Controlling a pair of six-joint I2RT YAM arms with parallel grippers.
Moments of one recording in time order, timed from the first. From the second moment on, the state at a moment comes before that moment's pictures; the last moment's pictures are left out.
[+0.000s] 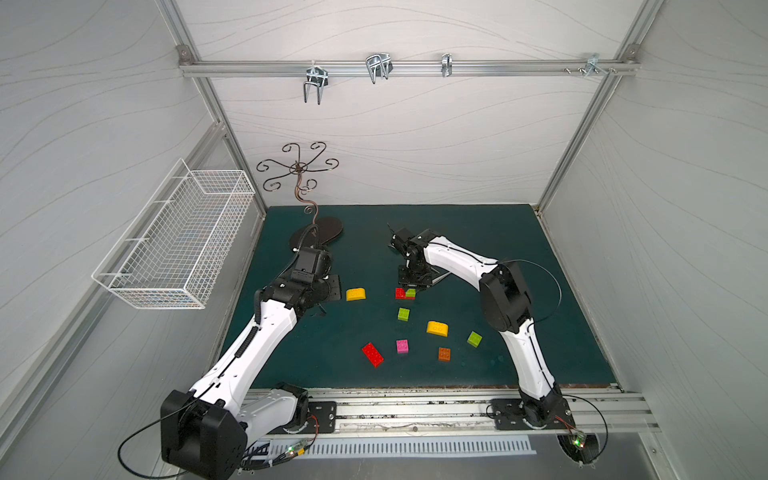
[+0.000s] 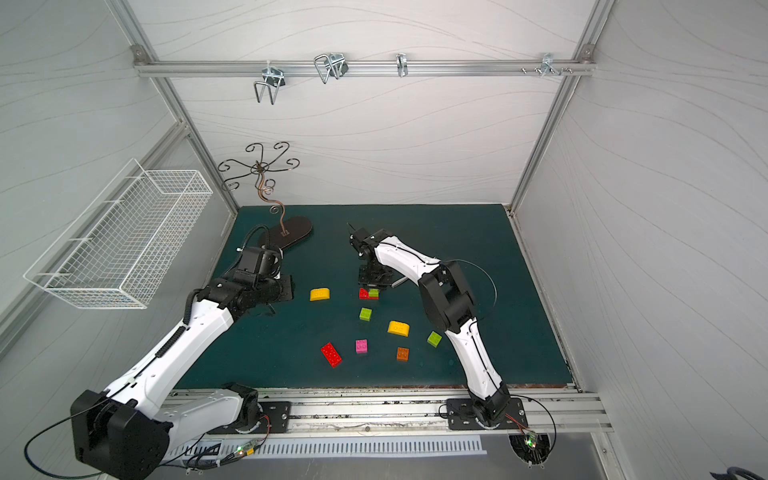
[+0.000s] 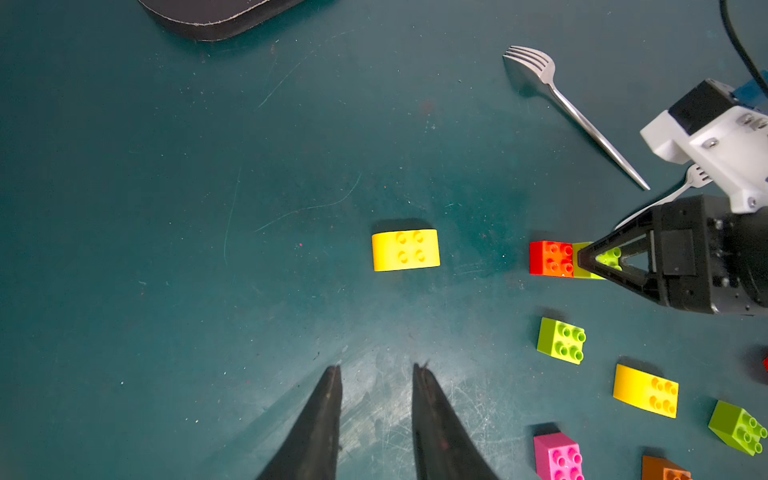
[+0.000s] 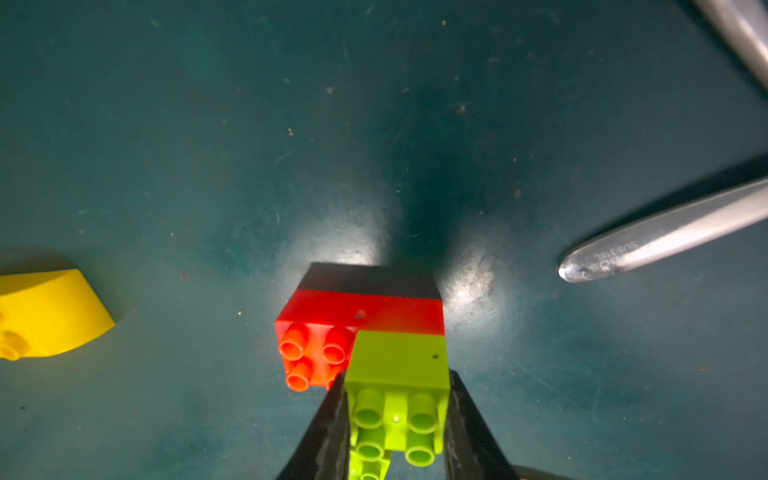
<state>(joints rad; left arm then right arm) -0.27 1.12 0.94 -0.76 -0.06 -0.38 0.75 2.28 1.94 -1.14 -0.08 0.66</state>
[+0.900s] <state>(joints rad) -0.24 1.13 0.94 -0.77 -0.05 -0.39 0.74 2.27 1.95 -1.16 -0.08 0.68</state>
